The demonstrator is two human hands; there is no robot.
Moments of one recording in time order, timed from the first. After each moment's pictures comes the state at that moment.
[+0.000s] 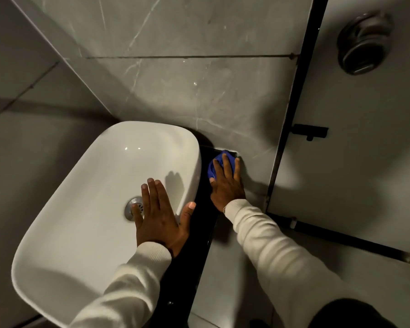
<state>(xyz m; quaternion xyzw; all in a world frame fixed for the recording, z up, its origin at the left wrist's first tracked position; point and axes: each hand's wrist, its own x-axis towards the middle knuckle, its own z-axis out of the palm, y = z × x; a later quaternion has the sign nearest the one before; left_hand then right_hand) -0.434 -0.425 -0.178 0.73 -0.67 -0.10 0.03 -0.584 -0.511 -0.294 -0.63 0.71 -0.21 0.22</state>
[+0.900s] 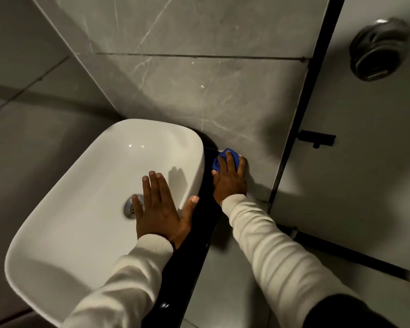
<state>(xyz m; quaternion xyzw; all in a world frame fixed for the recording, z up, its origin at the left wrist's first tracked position) -0.442 -0.438 -0.178 0.74 -0.67 -0.08 0.04 -0.585 -0.533 -0.291 -0.61 0.74 -0.22 0.20</state>
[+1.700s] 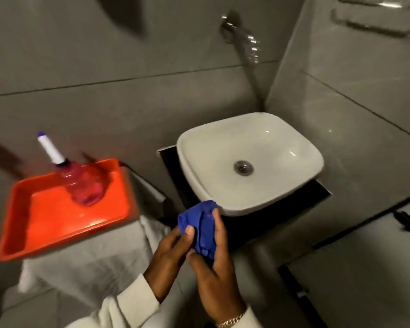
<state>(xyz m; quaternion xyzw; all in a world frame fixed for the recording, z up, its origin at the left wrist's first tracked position) -0.338 -0.110 -0.129 0.54 -0.22 -0.49 0.65 -0.440 -0.148 -0.118 -0.60 0.36 -0.30 0.64</state>
